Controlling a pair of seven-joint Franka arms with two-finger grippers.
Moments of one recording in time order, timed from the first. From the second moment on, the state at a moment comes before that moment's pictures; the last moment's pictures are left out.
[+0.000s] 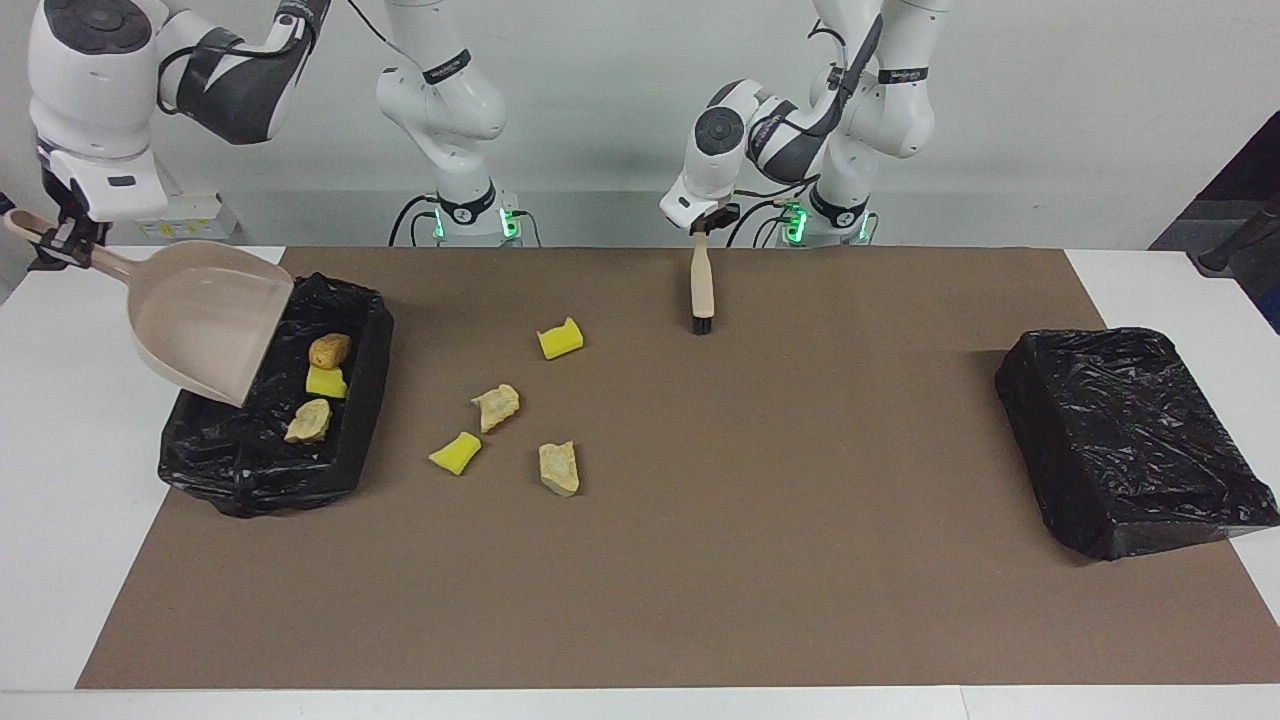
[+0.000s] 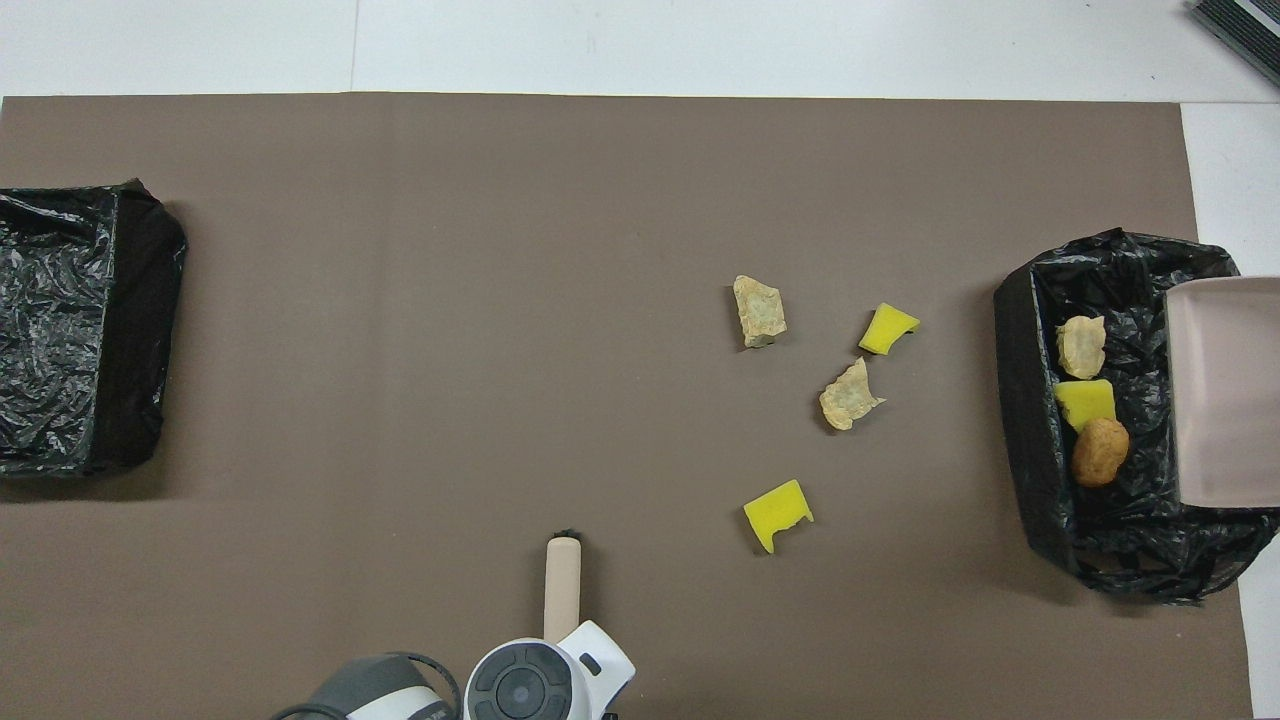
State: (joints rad) left arm -0.93 -0.23 -0.04 -2.56 -0.36 2.03 -0.68; right arm -0.33 -0.07 0.03 -1.80 -0.57 1.85 -1.64
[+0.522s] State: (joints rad) left arm -0.77 -0.23 -0.03 -2.42 -0.18 2.01 -0.67; right arm -0.13 -0.06 0.06 -1.81 -0.26 1.75 -1.05
